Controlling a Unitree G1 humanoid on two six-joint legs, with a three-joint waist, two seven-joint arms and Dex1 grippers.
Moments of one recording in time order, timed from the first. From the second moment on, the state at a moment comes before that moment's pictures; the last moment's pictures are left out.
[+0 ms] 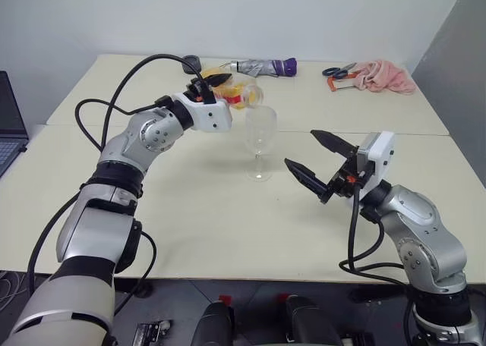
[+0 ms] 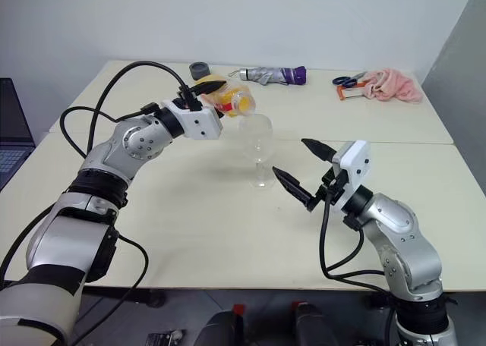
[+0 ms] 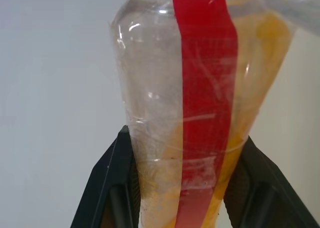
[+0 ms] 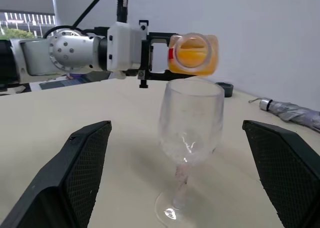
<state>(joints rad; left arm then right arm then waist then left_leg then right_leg) -1.10 0.60 -0.28 0.94 0.55 -0.78 -0.20 -0.25 -0.41 -0.02 -0.53 0.49 0.43 0.59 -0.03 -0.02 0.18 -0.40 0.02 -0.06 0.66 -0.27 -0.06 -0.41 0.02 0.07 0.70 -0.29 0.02</state>
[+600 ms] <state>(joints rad) -1.15 0.63 -0.33 0.96 0.65 -0.82 -0.09 -0.24 -0.43 0.00 -0.54 0.49 0.45 0.59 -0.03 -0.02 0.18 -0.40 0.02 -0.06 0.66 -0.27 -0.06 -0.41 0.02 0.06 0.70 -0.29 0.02</state>
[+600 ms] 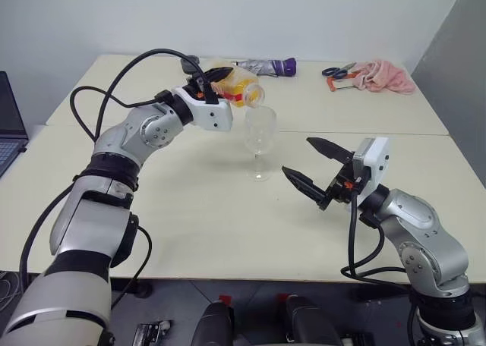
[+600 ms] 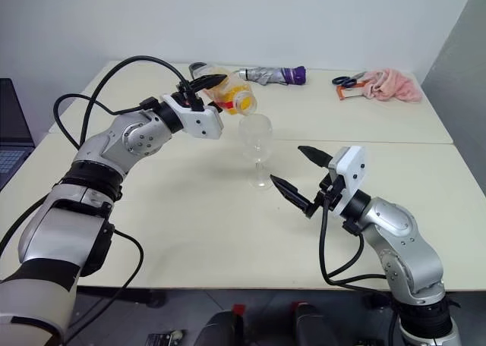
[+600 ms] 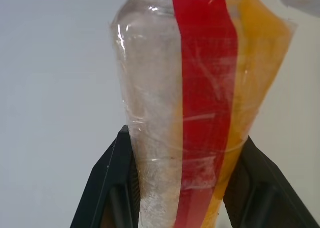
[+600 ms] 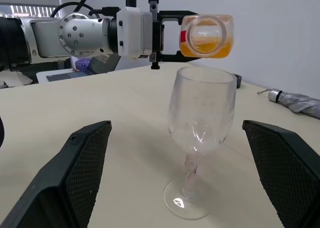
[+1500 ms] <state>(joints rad) -1.23 0.66 -0.39 1.03 0.76 -0.85 0.04 -0.24 -0.38 0.06 -0.53 0.40 0.37 0.56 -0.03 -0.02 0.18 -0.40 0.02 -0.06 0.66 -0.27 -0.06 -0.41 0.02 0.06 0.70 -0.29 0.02</state>
